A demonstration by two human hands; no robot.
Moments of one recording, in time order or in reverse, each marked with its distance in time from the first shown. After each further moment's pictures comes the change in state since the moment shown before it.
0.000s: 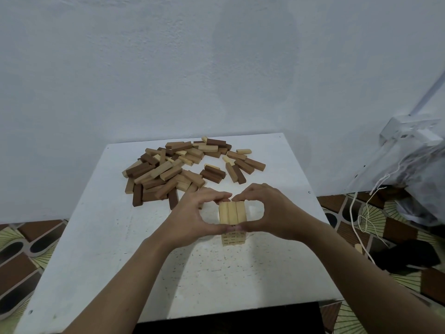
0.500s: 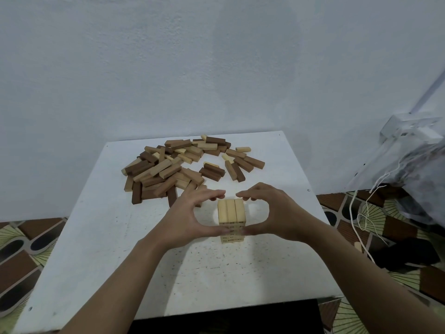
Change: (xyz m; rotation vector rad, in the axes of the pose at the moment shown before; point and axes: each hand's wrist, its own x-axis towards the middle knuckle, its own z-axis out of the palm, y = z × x) left_hand -0.009 -0.004 -0.002 -0.012 -0.009 -0.032; right_hand -0.006 0.018 0.003 0.048 0.025 -0.001
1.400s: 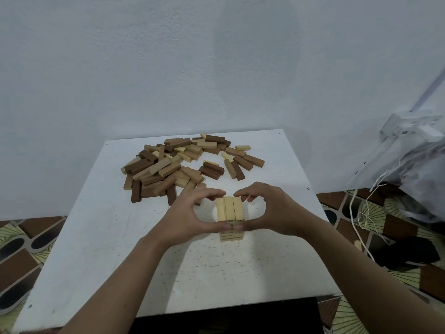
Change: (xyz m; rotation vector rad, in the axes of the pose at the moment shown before) left_hand 0.003 -0.004 0.005 -0.041 0.004 -0.021; right_hand 0.009 0.007 0.004 0.082 -0.022 0.002
